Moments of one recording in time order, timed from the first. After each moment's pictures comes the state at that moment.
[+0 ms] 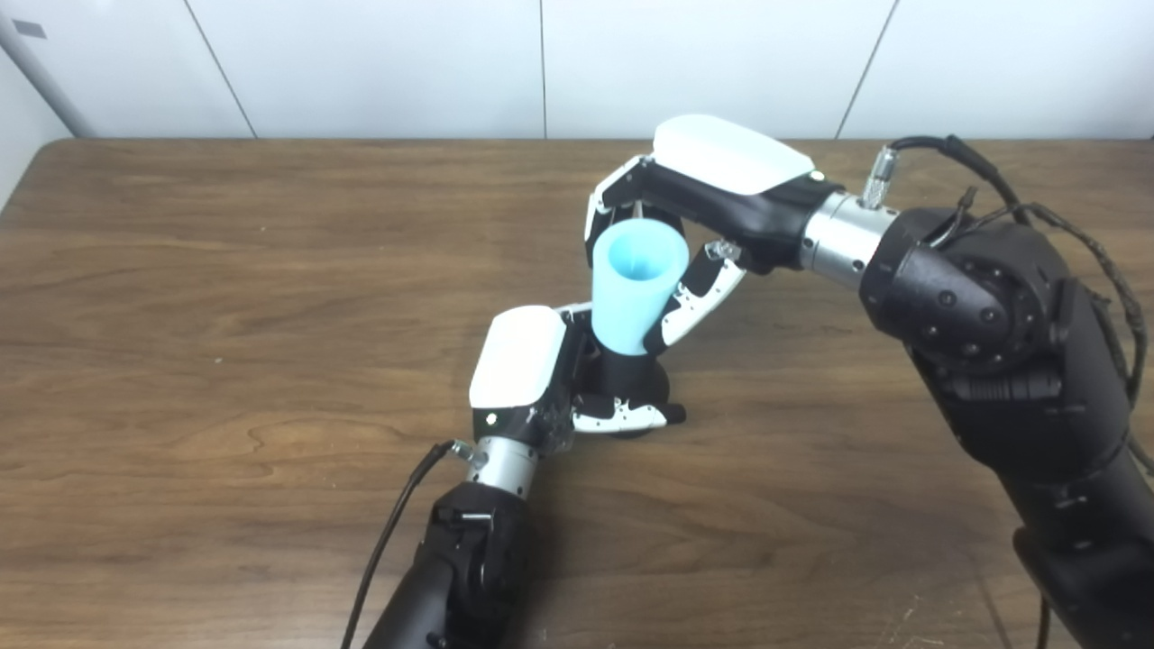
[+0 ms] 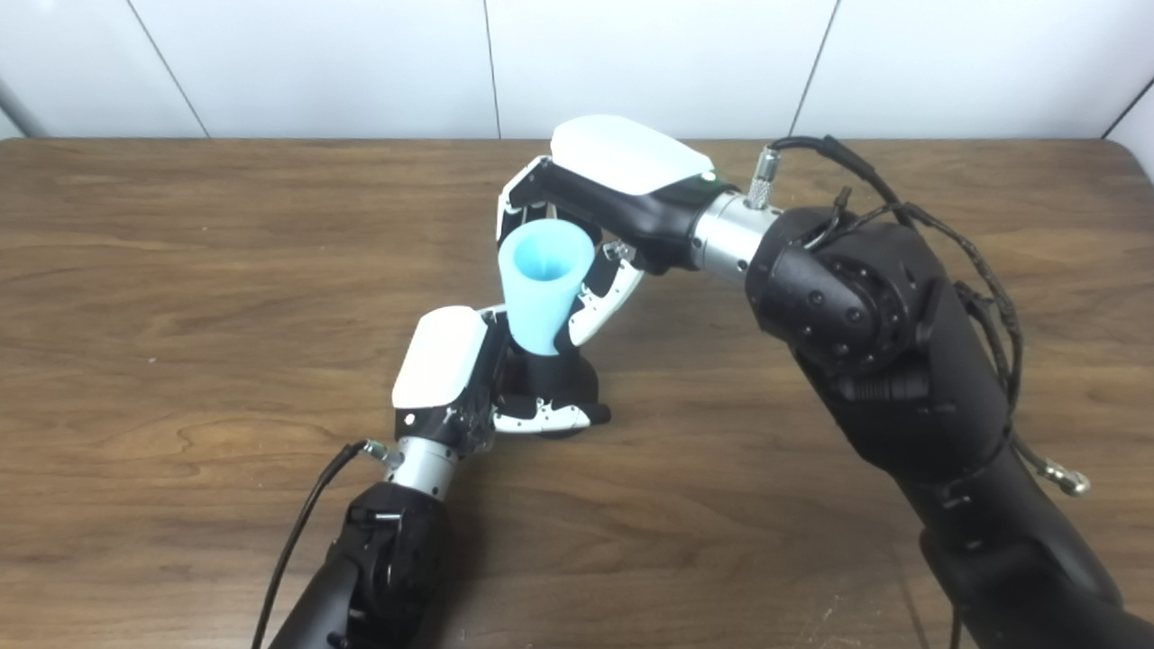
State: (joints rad) left arm -0.05 0.02 -0.49 -0.13 0.98 0.22 0.08; right arm -0.60 -0.38 0.36 -0.58 -0.66 0.39 0.86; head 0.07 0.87
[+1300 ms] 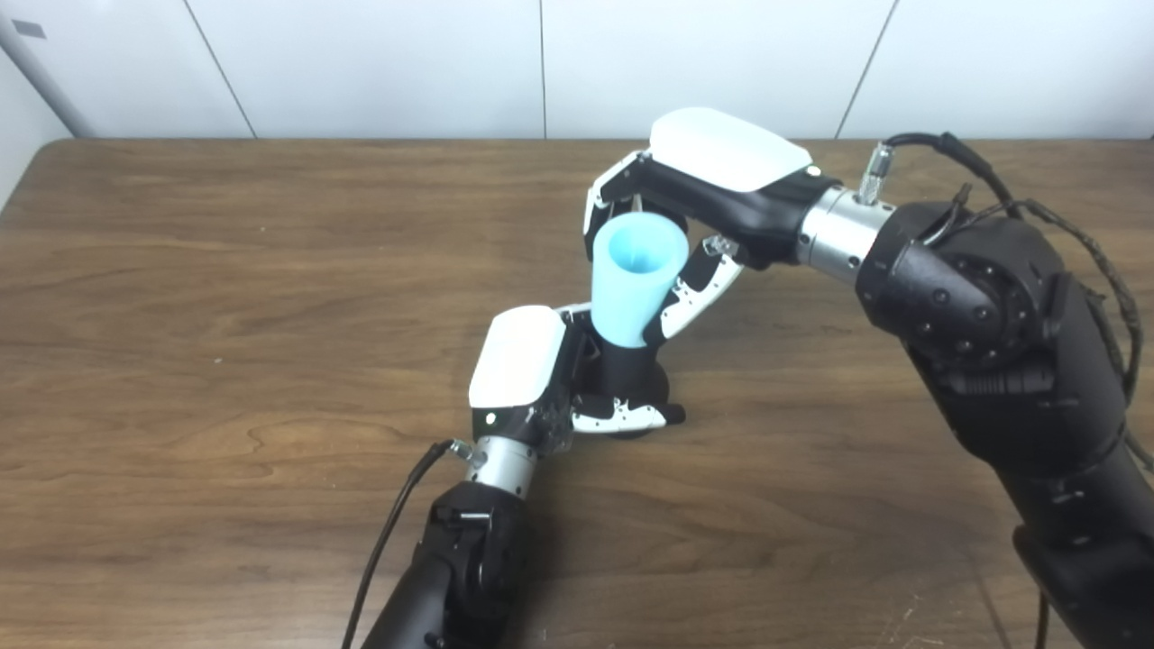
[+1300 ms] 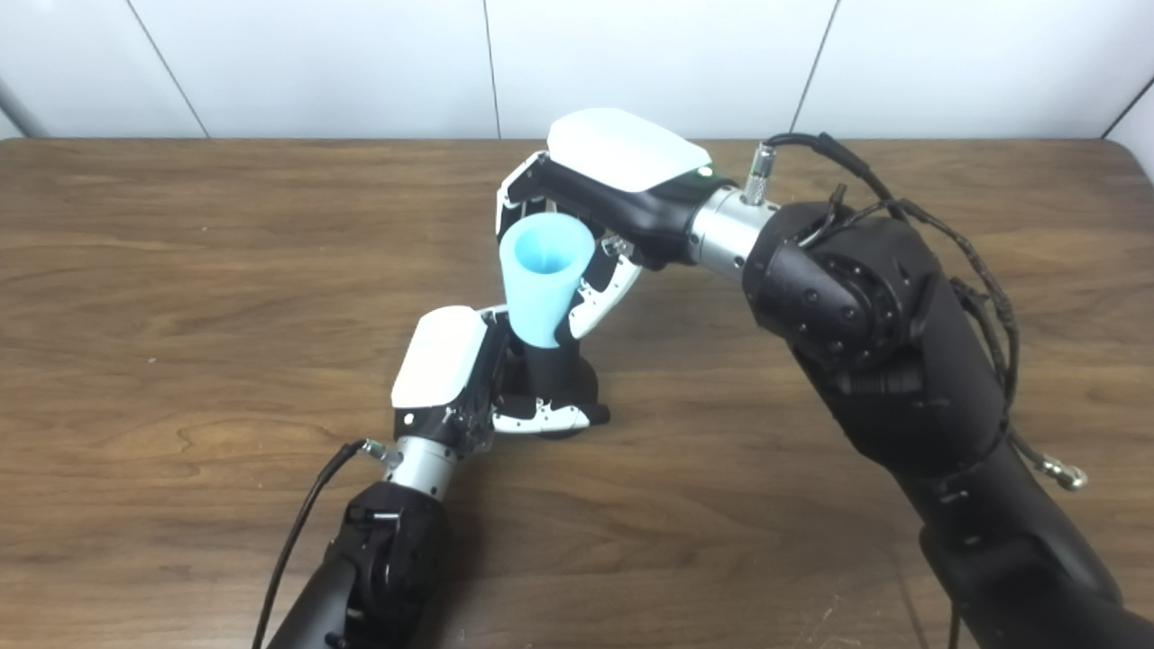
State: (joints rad) left arm -0.05 0.03 -0.49 -0.14 0.98 0.22 0.07; right arm -0.61 -0.38 0.36 -0.56 -0.67 0.35 0.84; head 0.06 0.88
